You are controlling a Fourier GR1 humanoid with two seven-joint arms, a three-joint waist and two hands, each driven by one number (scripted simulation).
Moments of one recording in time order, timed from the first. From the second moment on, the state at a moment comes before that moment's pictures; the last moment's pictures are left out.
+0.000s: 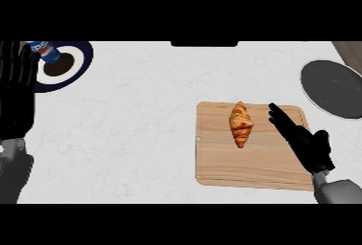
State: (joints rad) left arm -0.28 0.44 0.02 -1.61 0.35 0.31 -0.03; right arm -0.12 -0.43 0.23 -1.36 -0.24 0.07 0.03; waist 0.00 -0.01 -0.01
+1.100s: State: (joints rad) left arm -0.19 0.45 -0.29 -1.55 0.20 0.14 0.14; right arm -0.47 -0.51 0.48 -1.21 0.61 -0.28 0.91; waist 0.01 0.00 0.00
